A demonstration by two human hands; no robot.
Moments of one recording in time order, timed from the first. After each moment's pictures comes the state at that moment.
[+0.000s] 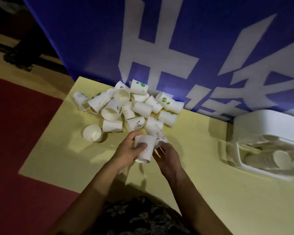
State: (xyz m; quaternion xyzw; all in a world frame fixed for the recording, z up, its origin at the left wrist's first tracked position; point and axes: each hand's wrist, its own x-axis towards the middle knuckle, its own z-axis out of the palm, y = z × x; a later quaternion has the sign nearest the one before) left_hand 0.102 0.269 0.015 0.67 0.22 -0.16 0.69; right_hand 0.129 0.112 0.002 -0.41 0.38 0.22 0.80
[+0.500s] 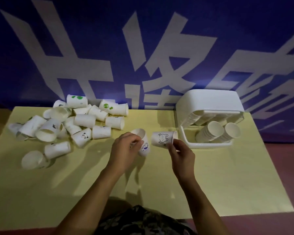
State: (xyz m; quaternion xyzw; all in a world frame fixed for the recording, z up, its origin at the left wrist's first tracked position) left_hand 0.126 0.079 0.052 0.88 -0.06 -0.02 0.47; right_hand 0.081 -0.115 0.047 -0.84 0.20 -0.08 0.50
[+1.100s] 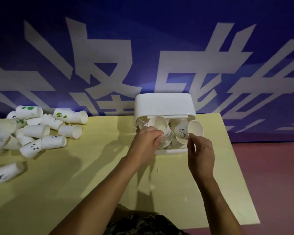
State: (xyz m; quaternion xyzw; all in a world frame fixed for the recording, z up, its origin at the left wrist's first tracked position) left_hand 0.160 -0.221 0.081 0.90 -0.21 -0.02 0.37; right_hand 0.096 -0.409 0.059 -0.93 0.14 -0.20 0.27
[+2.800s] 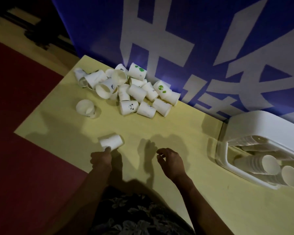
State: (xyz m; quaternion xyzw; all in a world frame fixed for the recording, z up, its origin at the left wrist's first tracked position) left_hand 0.024 0.214 -0.075 0.56 0.68 -0.07 0.46; right_hand 0.093 -0.031 -0.029 -0.93 -0.15 0.23 0.25
